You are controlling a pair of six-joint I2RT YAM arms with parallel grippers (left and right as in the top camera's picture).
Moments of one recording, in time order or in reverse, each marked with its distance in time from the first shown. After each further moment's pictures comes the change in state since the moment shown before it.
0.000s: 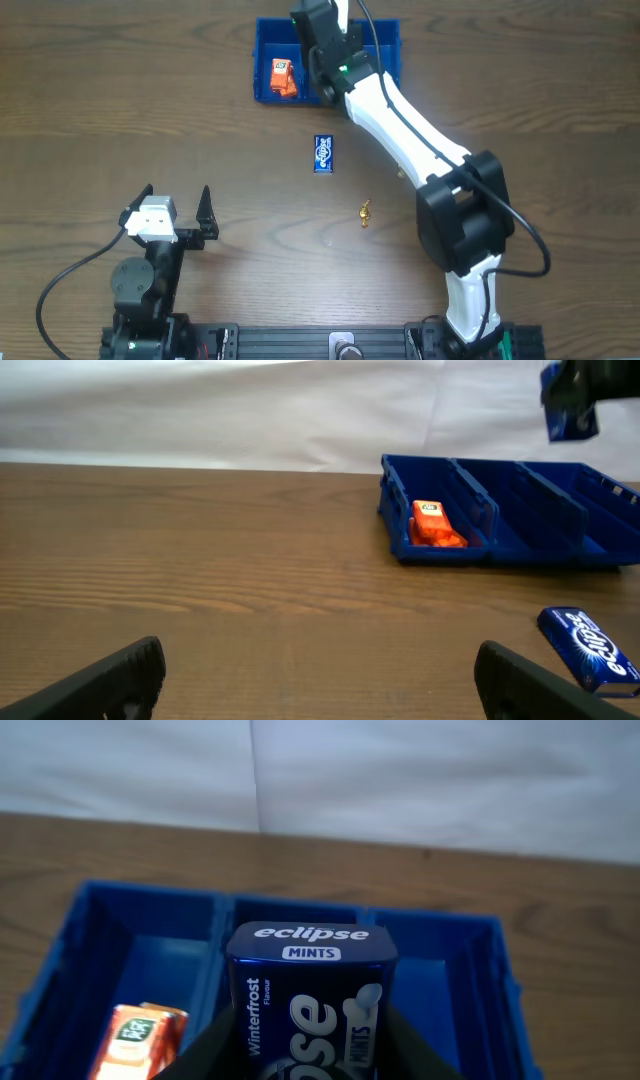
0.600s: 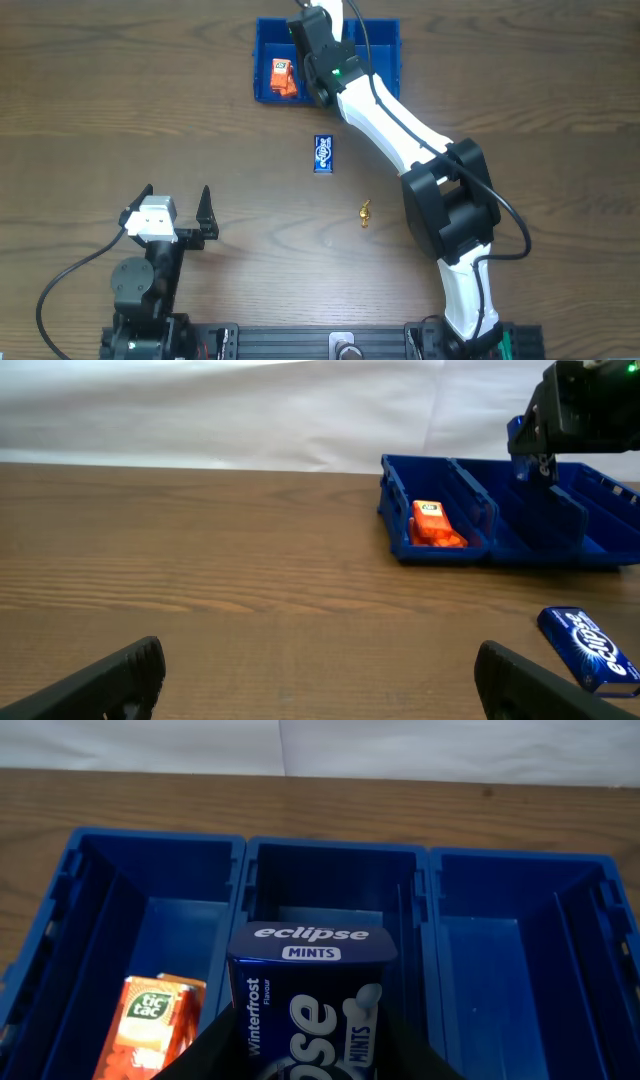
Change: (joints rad) left arm 0.000 0.000 0.000 0.000 0.000 0.000; right arm 0.000 0.081 0.000 0.008 -0.075 0.090
